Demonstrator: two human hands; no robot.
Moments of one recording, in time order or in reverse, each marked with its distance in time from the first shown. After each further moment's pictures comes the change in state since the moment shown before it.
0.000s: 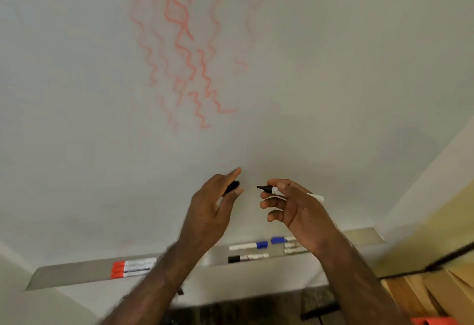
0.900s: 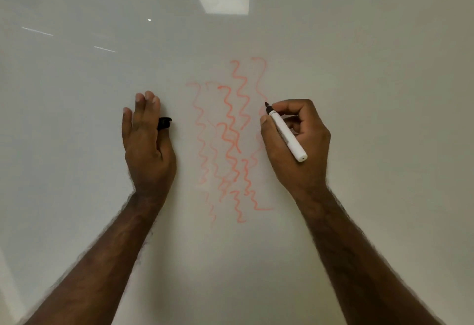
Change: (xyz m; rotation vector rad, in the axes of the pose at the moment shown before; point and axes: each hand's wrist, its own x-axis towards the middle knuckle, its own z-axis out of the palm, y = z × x) left_hand 0.211 0.024 -0.199 0.554 0.881 0.525; right_hand 0.089 -0.194 0.212 -0.590 0.222 -1.199
